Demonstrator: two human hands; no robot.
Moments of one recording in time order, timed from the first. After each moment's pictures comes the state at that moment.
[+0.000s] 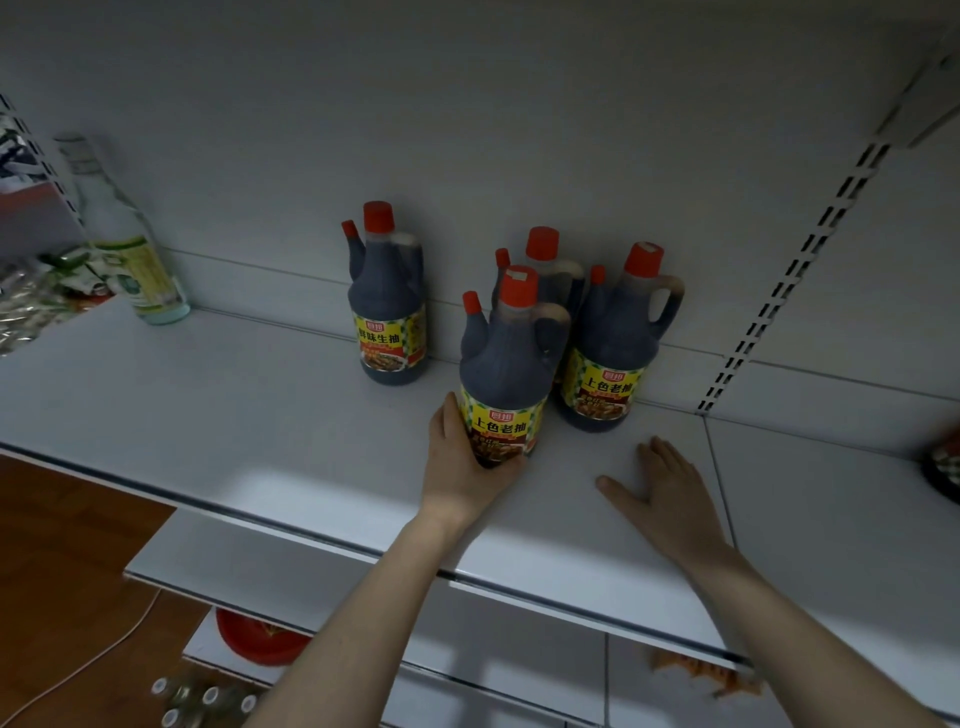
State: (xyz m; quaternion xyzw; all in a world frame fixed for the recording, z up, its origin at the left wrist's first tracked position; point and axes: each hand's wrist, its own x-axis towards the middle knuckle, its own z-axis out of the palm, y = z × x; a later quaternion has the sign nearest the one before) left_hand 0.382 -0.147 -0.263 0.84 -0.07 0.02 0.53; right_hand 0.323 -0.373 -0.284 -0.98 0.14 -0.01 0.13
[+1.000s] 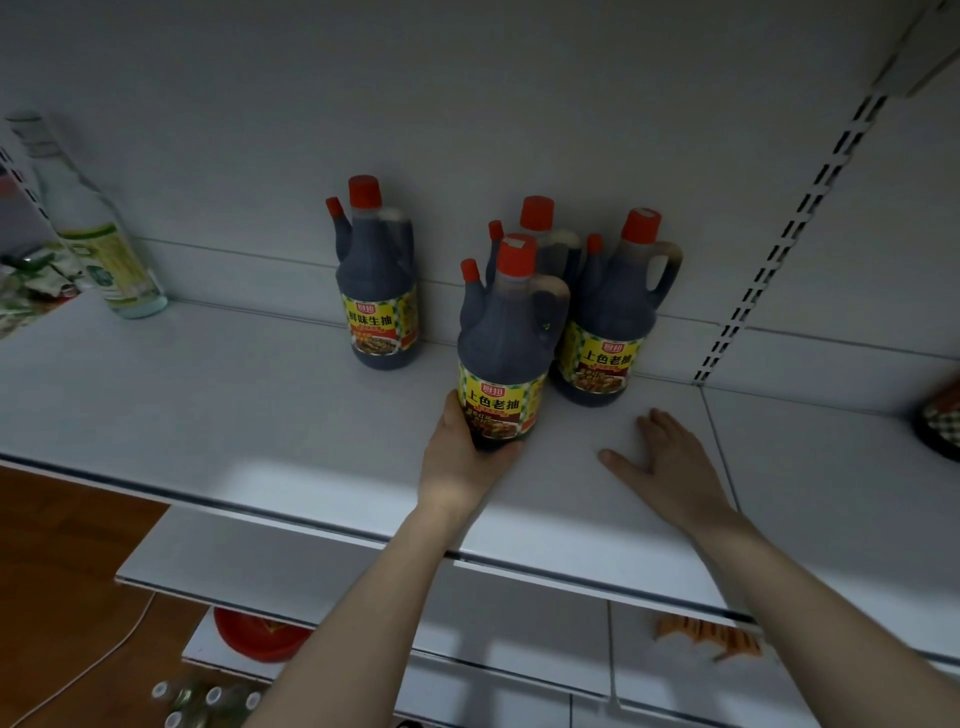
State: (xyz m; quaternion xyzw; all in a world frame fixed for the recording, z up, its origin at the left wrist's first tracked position) left_hand 0.378 -0.143 -0.269 0.85 -0.06 -0.01 0.53; right_hand 0.323 -0.370 -0.282 -0.98 0.14 -0.02 0.12
